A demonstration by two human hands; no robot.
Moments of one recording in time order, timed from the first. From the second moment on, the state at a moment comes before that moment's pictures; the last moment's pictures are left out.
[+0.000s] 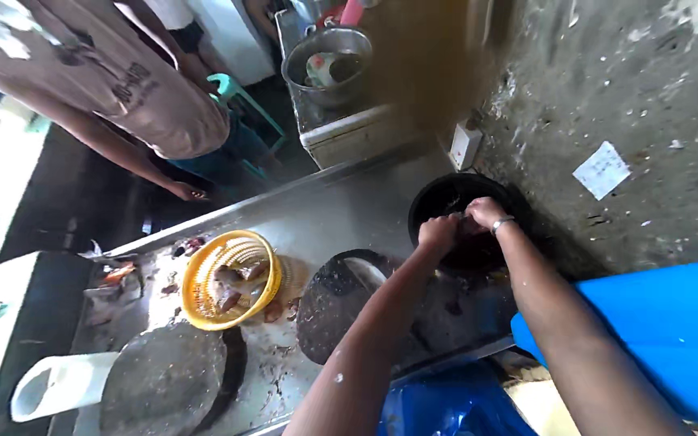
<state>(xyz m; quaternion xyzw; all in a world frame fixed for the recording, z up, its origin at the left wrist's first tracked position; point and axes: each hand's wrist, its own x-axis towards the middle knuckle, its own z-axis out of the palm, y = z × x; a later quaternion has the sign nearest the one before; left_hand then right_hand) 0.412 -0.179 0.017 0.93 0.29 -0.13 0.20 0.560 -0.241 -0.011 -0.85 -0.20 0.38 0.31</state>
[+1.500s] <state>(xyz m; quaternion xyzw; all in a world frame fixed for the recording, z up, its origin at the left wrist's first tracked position) -0.188 -0.210 -0.126 0.35 0.48 0.41 0.69 0.009 -0.161 -0.080 -0.46 -0.52 0.71 -0.07</state>
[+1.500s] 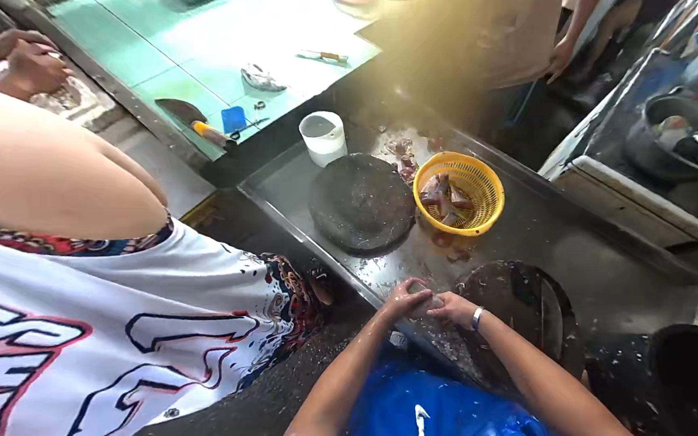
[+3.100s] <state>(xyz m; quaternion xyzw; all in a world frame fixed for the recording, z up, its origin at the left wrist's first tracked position) -0.276 -0.173 -0.070 0.58 0.73 0.22 0.29 0.034 -0.097 0.012 -0.45 -0.63 0.34 0.53</state>
